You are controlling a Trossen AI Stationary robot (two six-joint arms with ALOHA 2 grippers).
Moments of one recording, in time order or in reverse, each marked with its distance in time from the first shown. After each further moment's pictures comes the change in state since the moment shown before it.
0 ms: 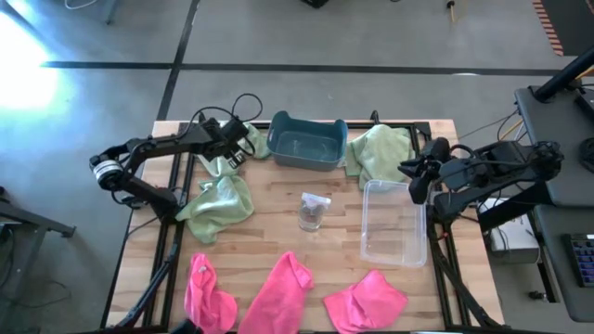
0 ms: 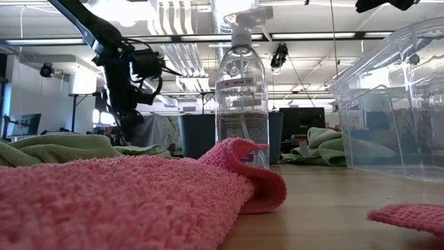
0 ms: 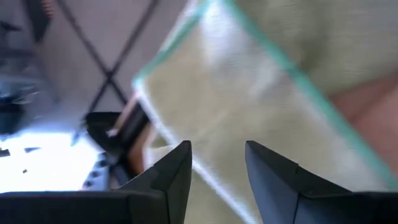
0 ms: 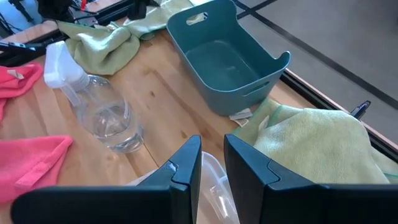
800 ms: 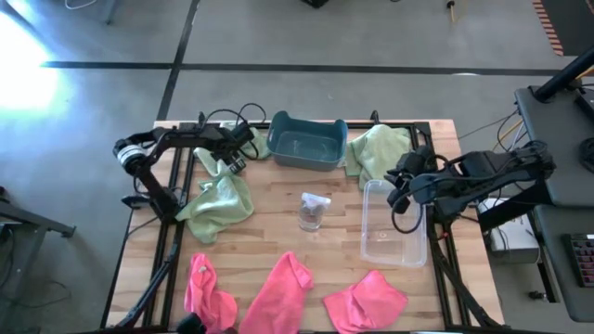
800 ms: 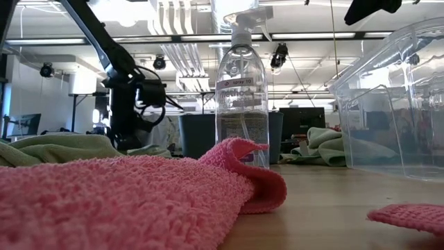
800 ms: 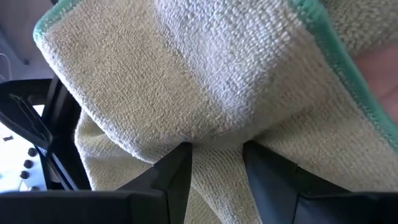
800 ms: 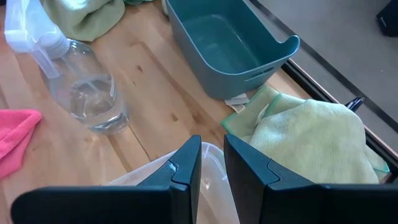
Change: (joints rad) left arm 0.053 0.245 0.017 0.000 0.070 -0.047; right arm 0.000 0.097 0.000 0.001 -0.006 0.000
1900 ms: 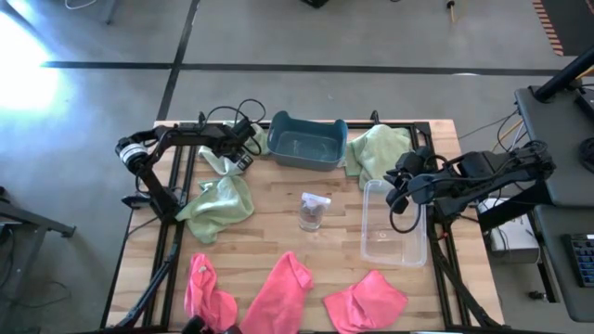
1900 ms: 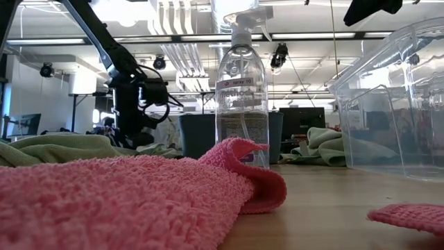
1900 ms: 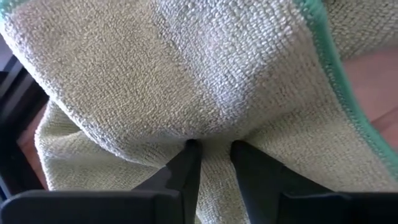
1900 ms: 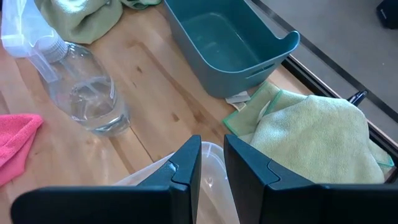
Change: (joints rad) left arm 0.002 0.030 0.018 0.036 0.145 -0.164; right arm 0.000 0.005 0.001 -0.001 -0.002 0.033
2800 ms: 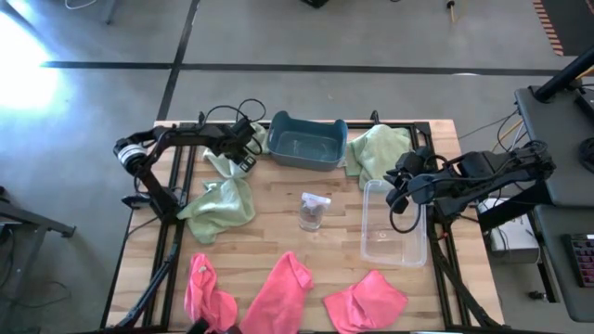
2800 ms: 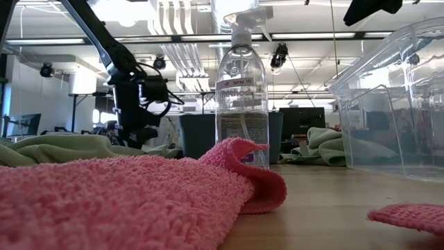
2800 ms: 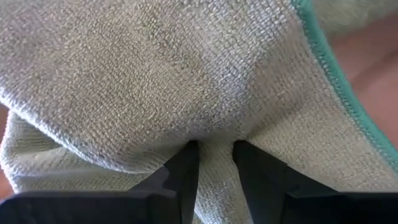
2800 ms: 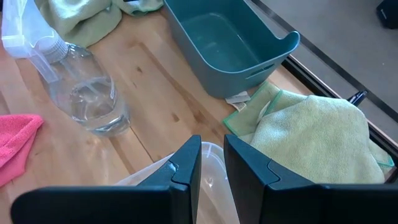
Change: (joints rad) left arm -0.003 -0.014 0.000 0.009 0.143 0.007; right arm 0.000 0.000 0.001 0.000 0.000 0.000
